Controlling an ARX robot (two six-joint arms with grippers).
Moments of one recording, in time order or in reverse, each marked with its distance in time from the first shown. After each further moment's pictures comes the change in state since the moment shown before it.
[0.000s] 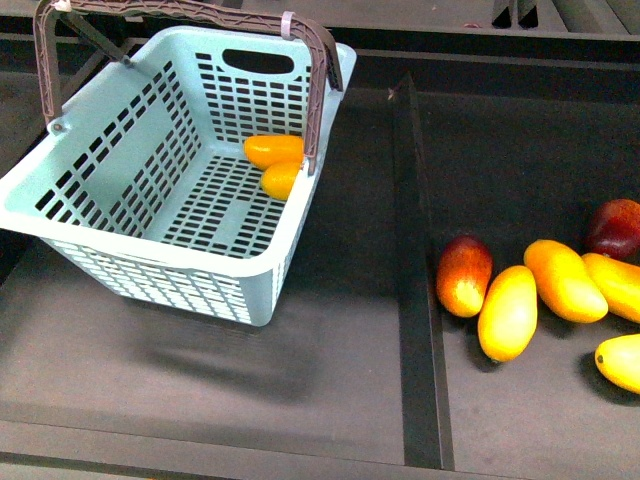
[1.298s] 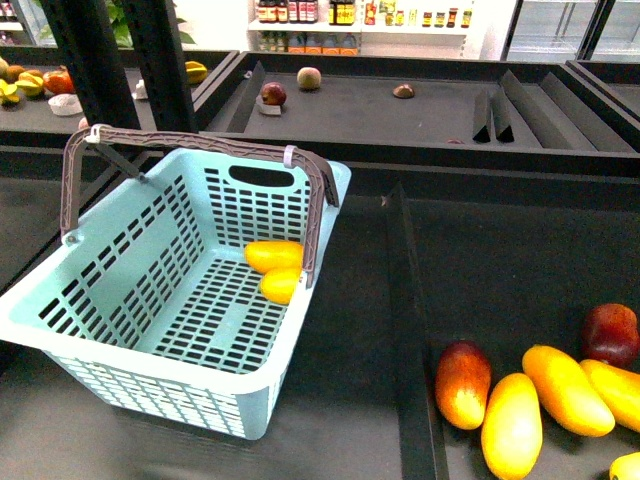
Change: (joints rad) left arm 0.161 -0.996 -0.609 -0.398 0.165 0.161; right arm 0.000 0.000 0.000 0.000 0.000 0.000
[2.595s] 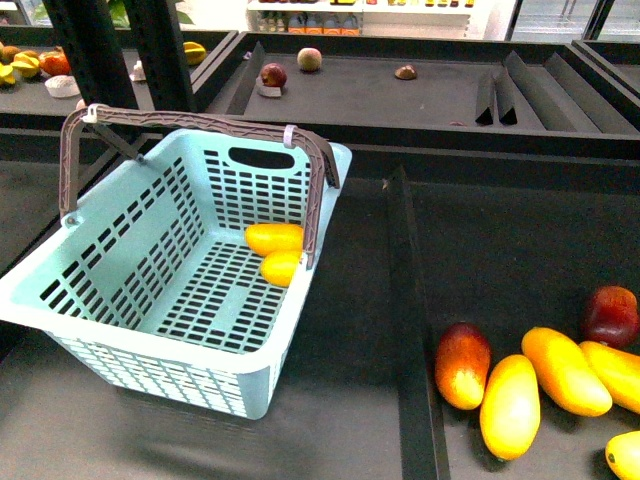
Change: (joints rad) left arm 0.000 -0.489 0.000 -0.486 0.000 0.000; right arm 0.000 0.000 0.000 0.000 0.000 0.000
